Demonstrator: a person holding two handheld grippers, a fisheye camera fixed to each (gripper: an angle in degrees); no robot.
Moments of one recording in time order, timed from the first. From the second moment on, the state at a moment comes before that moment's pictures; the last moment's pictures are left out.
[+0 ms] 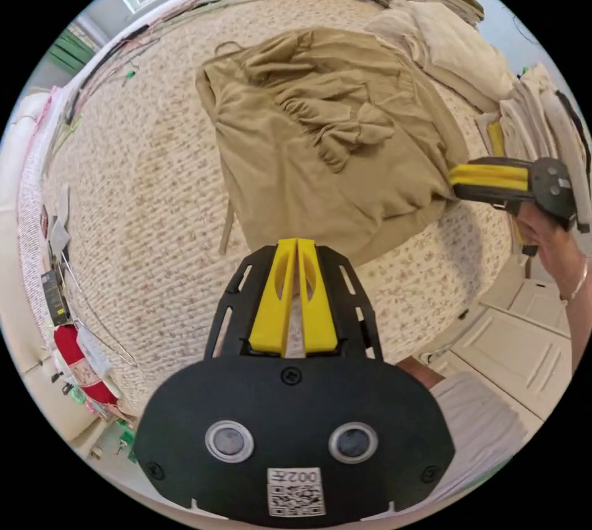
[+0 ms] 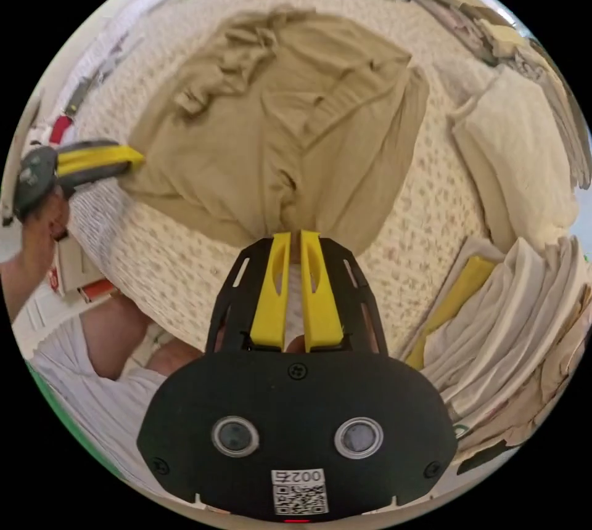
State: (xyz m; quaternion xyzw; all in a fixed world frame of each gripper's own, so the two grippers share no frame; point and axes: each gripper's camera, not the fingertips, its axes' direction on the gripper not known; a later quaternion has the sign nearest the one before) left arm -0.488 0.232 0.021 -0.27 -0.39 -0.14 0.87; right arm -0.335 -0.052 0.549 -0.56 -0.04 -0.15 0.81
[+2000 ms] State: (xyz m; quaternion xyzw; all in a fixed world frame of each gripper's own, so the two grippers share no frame) left arm -0.394 0.090 0.027 -0.22 -0.15 -0.06 0.96; right arm -0.113 -0.102 0.672 -0.45 0.02 0.06 0.89
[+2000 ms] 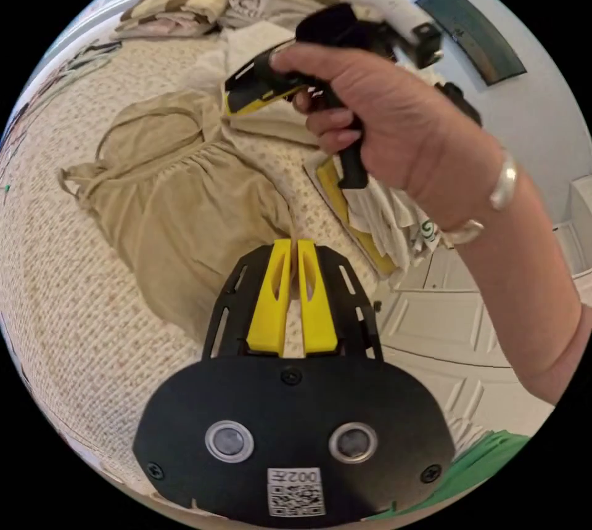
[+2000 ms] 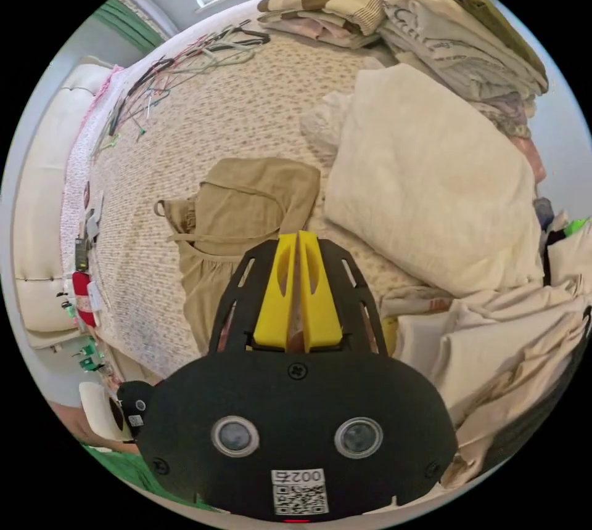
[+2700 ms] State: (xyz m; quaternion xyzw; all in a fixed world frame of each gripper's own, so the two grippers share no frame) left arm -0.400 0.102 -0.107 -0.15 -0.14 -0.11 0.97; right arm -0.105 0.036 0.598 -0.43 -0.13 0.06 0.89
